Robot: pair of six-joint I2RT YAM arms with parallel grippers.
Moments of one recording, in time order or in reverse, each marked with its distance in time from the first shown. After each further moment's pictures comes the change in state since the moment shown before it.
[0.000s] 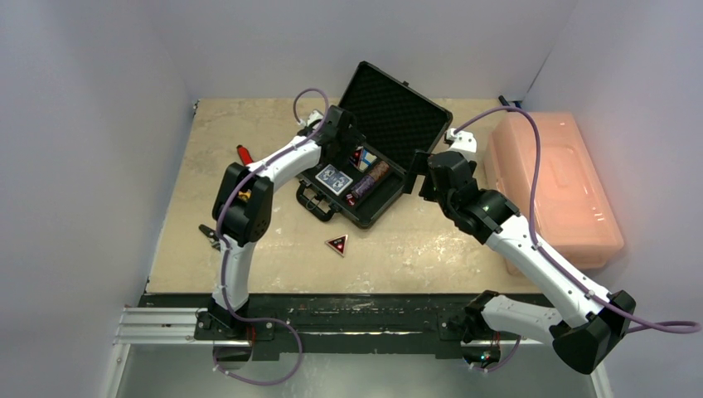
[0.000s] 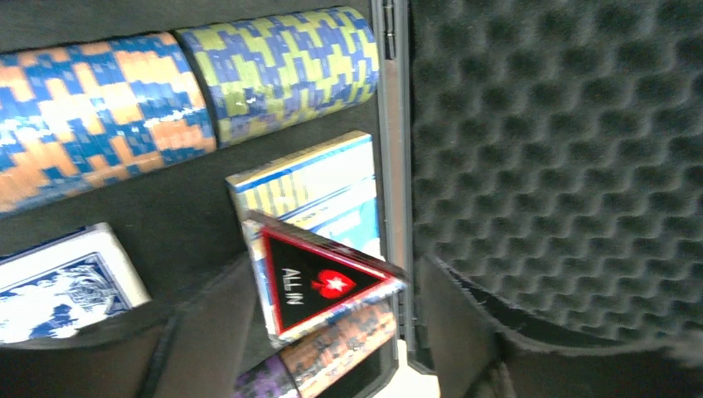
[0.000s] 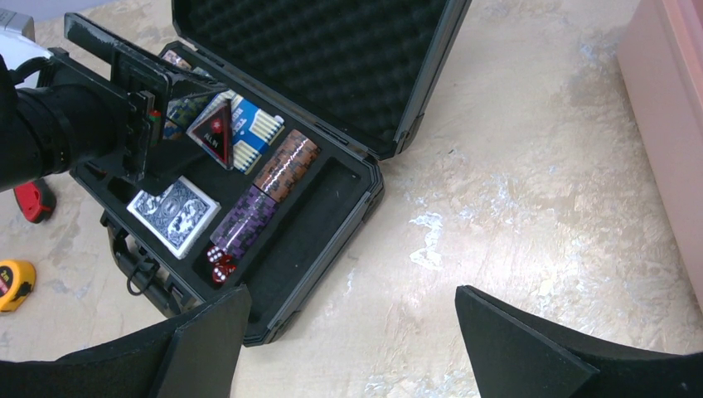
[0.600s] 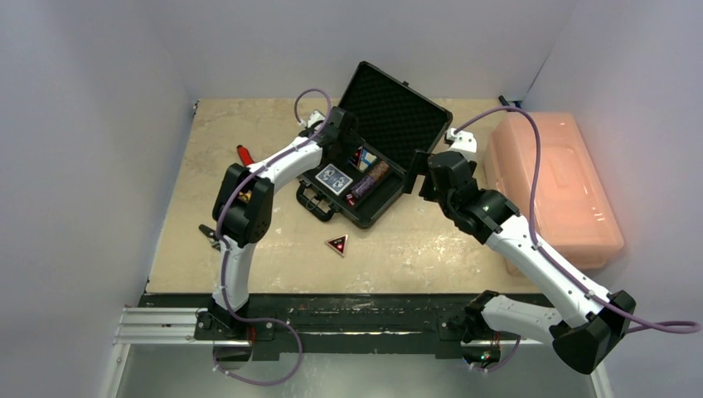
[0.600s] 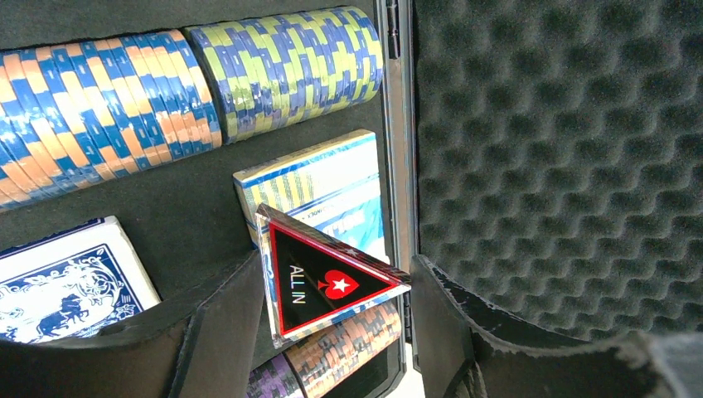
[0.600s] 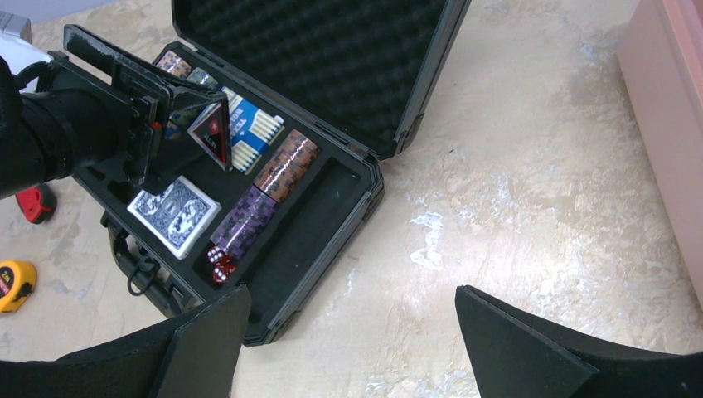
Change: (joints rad) left arm -0.013 -0.004 -0.003 -0.004 -0.039 0.001; right arm 0.000 0.000 0.001 0.000 0.000 0.004
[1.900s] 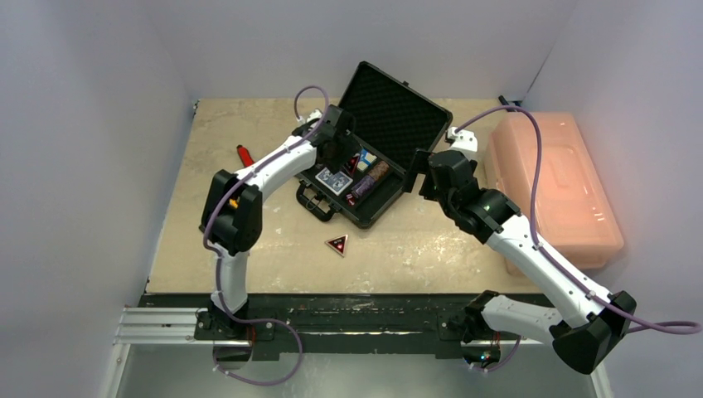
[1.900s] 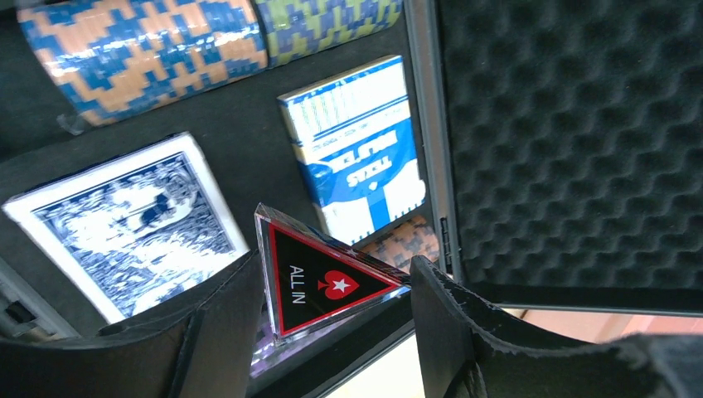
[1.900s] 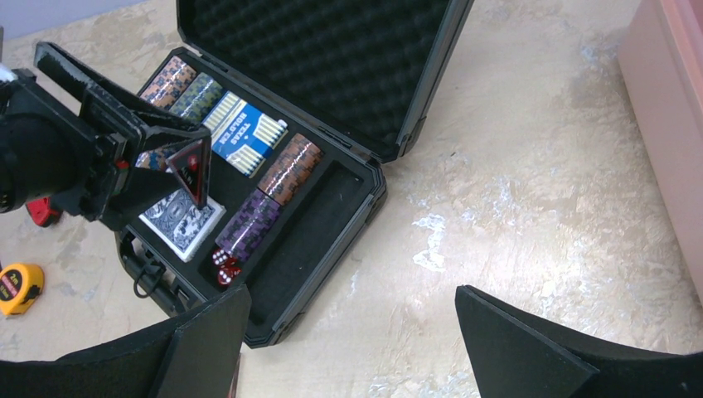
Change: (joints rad) left arm -0.014 -0.118 -0.033 -0.161 0.035 0.119; right arm 0.000 0.000 0.011 -0.004 0.001 0.005
